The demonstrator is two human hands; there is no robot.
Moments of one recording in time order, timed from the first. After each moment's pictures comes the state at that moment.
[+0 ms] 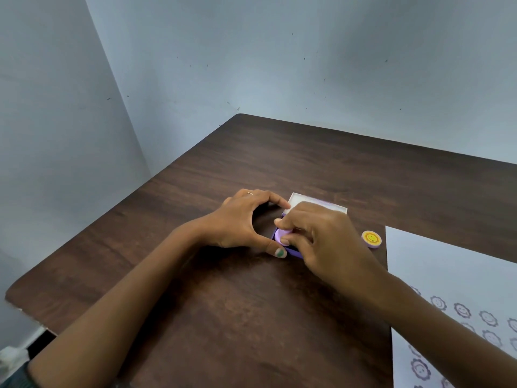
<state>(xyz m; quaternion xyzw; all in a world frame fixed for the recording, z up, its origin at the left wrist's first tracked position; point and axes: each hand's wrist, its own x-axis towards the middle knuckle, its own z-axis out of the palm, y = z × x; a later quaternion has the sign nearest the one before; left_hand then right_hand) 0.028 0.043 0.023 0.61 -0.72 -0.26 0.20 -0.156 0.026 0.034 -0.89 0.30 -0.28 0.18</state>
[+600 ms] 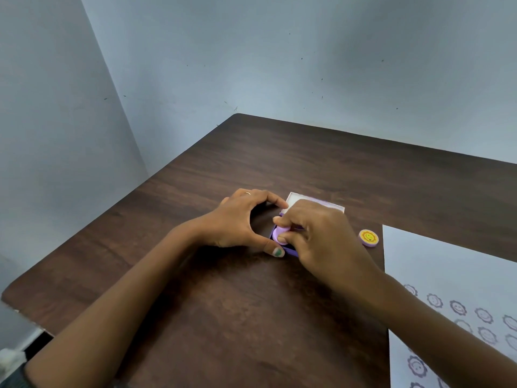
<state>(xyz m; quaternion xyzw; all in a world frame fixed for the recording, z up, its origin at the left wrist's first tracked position) 0.028 0.042 0.022 0.62 -0.72 -0.26 0.21 -0.153 0.027 0.034 -0.88 0.32 -0.29 0.17</state>
